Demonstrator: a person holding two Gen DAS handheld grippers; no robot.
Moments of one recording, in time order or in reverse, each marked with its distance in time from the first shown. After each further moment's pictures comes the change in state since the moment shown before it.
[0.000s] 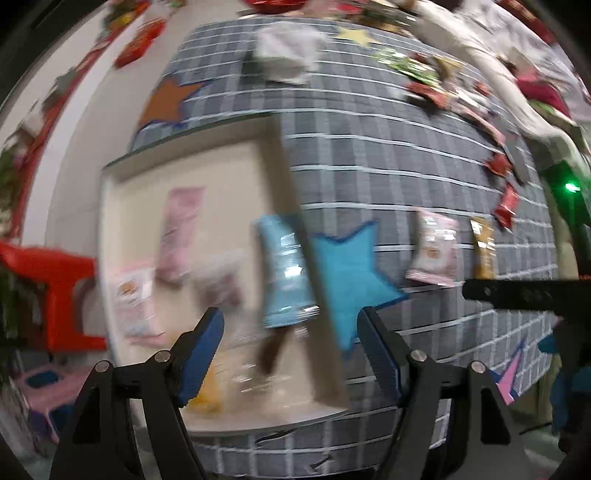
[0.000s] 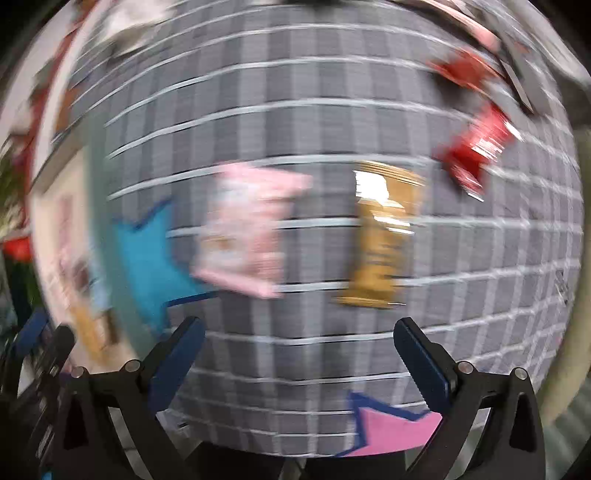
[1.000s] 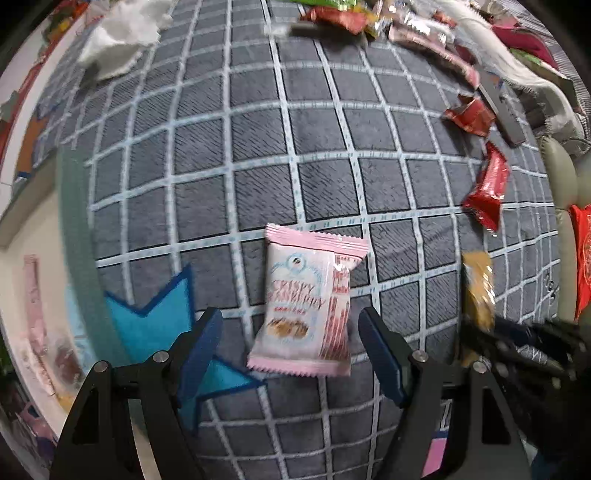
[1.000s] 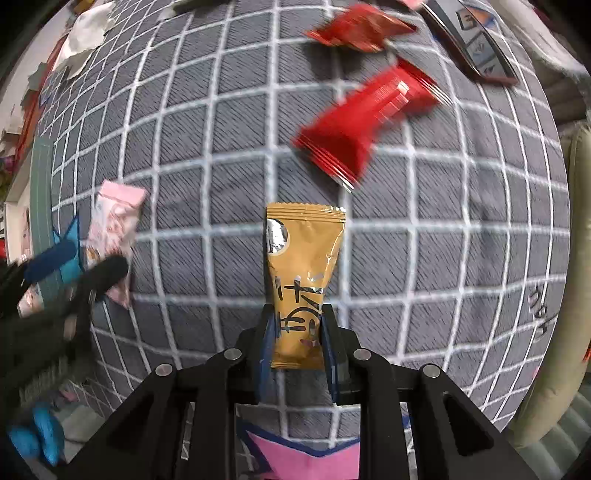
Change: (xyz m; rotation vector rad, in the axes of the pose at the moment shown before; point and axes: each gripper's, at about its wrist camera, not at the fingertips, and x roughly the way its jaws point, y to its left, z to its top) left arm 0.102 -0.133 0.058 0.098 0.180 -0.043; right arm 0.022 -0.118 0.050 -0.047 -0.031 -0.005
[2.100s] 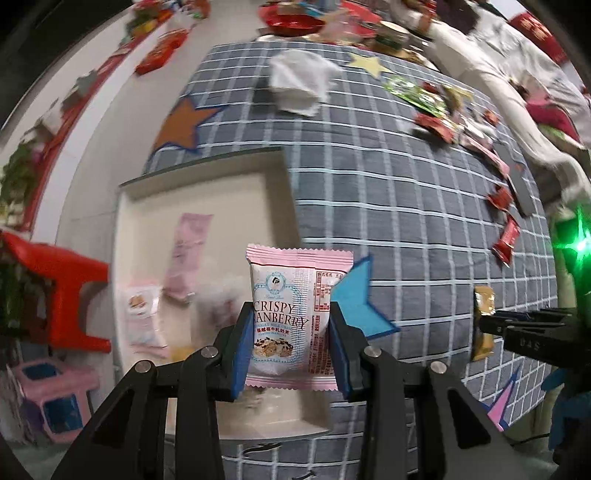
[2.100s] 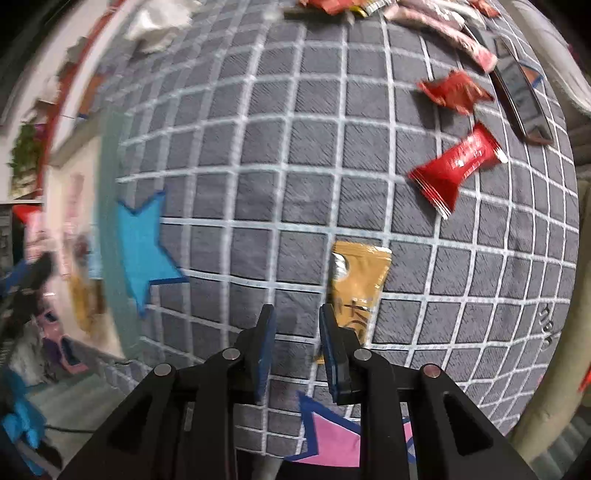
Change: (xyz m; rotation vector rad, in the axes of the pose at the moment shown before) left arm -0.112 0.127 -0.083 -0.206 -0.251 0.094; right arm -0.057 0.082 -0.032 -0.117 -0.021 -0.005
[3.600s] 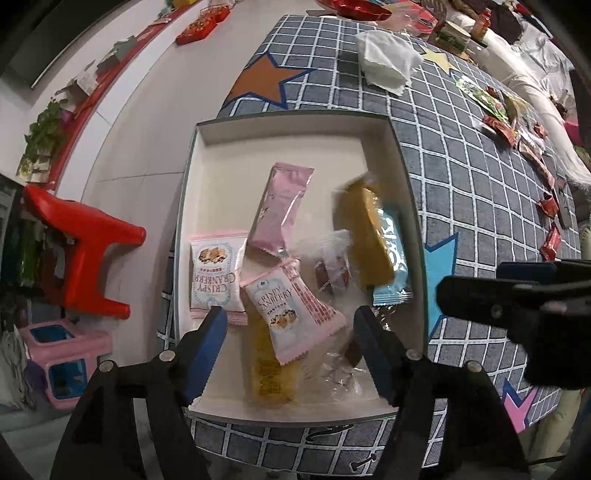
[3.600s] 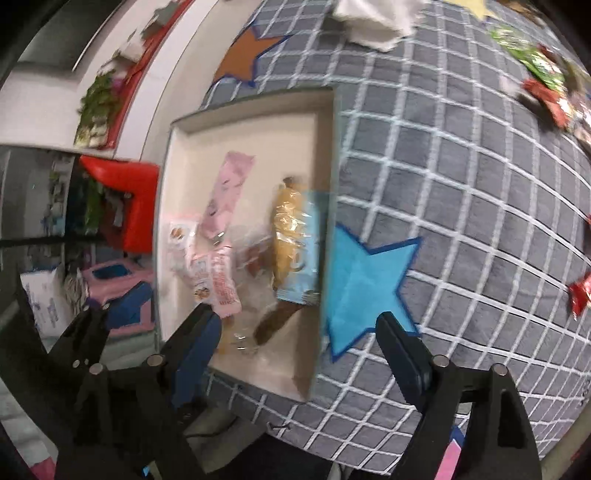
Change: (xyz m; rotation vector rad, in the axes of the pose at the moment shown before) left arm 0.011 0.070 -0.021 -0.083 0.069 0.075; right arm -0.008 0.209 0.024 -0.232 -0.019 0.241
